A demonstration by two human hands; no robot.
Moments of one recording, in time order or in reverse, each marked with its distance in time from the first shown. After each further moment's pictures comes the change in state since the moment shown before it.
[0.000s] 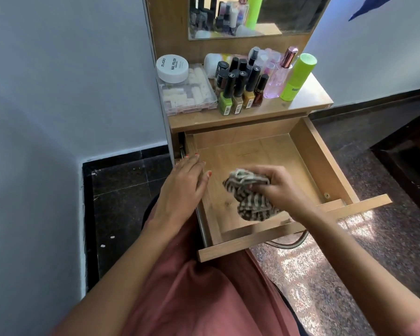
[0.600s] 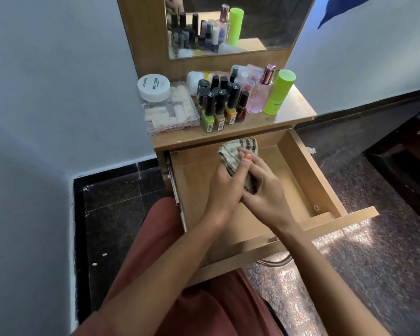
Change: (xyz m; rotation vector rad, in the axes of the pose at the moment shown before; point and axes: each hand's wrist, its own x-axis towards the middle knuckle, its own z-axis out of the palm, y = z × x) left_hand 0.045 0.100 0.021 -1.115 -0.027 -0.357; right_hand 0.007 -0.008 0.000 0.092 0.356 -0.298
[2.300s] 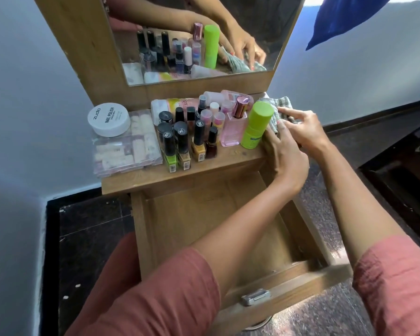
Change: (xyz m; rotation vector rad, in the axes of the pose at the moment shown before) left_hand 0.136 0.037 0.168 0.462 0.036 0.148; right_hand 0.205 0.107 -0.145 -0.227 0.126 0.252
